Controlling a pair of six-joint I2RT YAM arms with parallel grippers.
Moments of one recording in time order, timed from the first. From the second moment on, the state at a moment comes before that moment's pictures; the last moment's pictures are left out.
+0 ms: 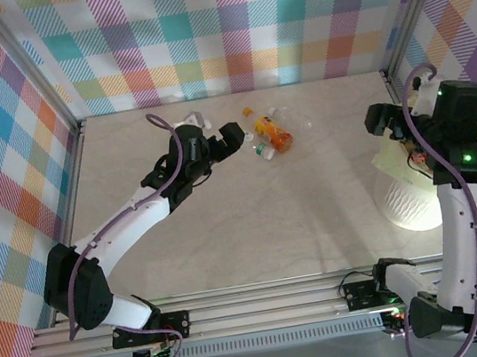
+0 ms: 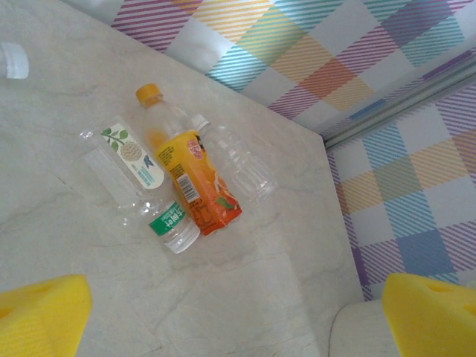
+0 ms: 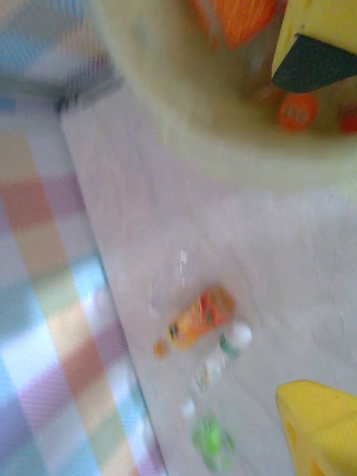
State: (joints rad) left arm -0.61 1.47 1.15 -0.09 -0.05 -0.84; right arm -0.18 1.00 1.46 -0.99 -0.26 0.16
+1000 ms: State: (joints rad) left arm -0.59 1.35 0.95 -0.09 -0.22 -0.87; right arm 0.24 2.04 1.82 -0.68 0.01 -0.06
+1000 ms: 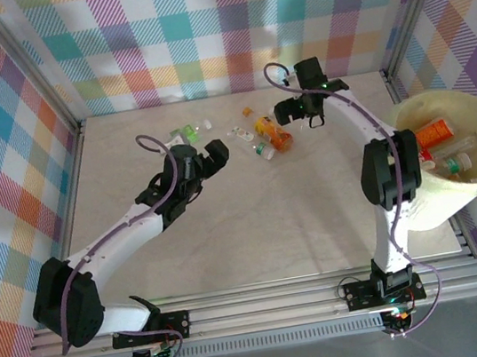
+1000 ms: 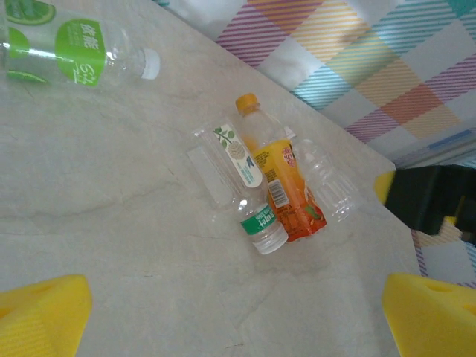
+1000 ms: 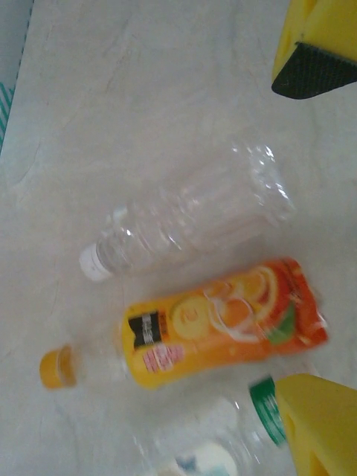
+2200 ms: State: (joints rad) left arm -0.59 1.33 0.93 -0.16 -0.26 -0.91; right arm 0.21 2.53 2.29 -0.96 -0.13 -0.25
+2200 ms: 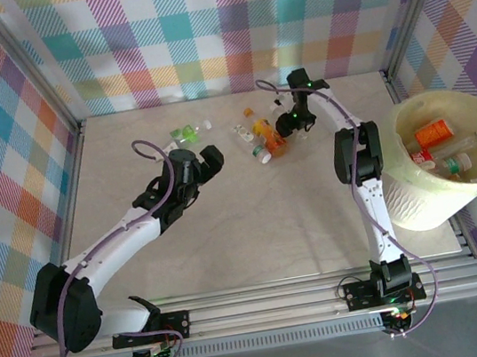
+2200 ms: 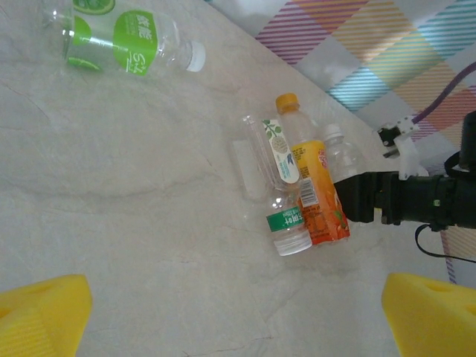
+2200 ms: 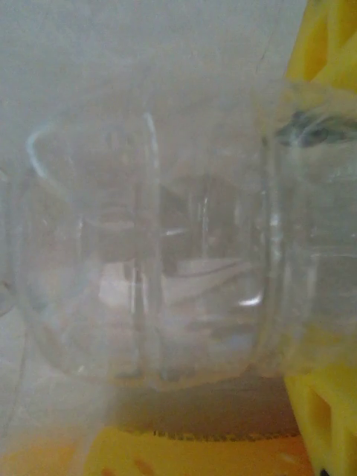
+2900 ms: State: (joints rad) left arm -0.59 1.37 0.93 -0.13 -0.17 -0.95; right arm 0.27 1.71 1.62 -0.69 -0.20 -0.08
